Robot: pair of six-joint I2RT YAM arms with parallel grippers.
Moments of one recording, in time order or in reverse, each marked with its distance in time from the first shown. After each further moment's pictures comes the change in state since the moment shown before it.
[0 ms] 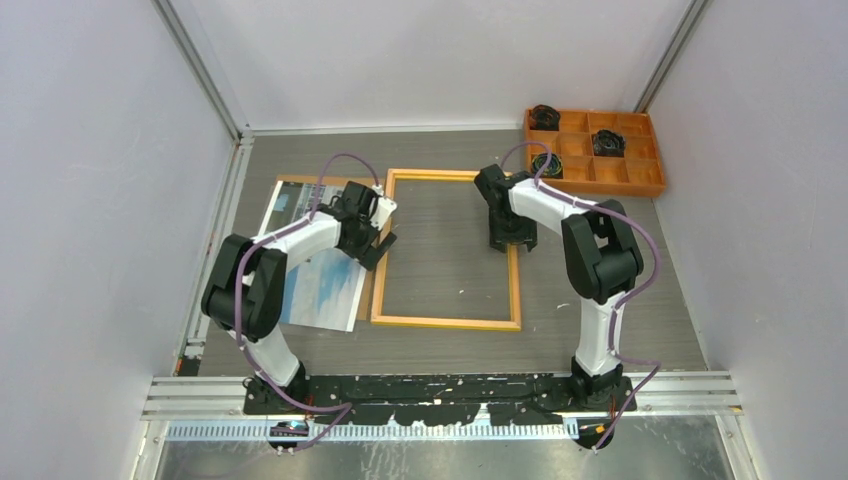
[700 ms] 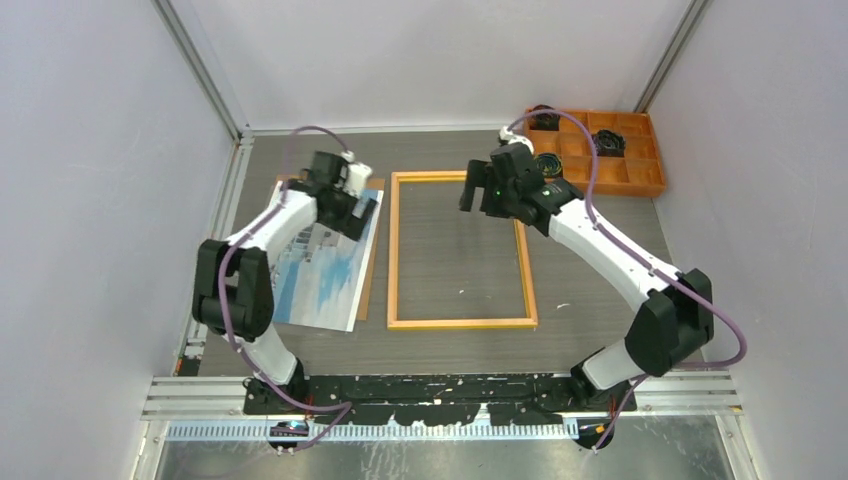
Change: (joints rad) left arm 0.106 -0.013 0.159 -0.103 0.085 -0.024; right arm 0.077 -0.515 -0.126 0.323 -0.194 0.060
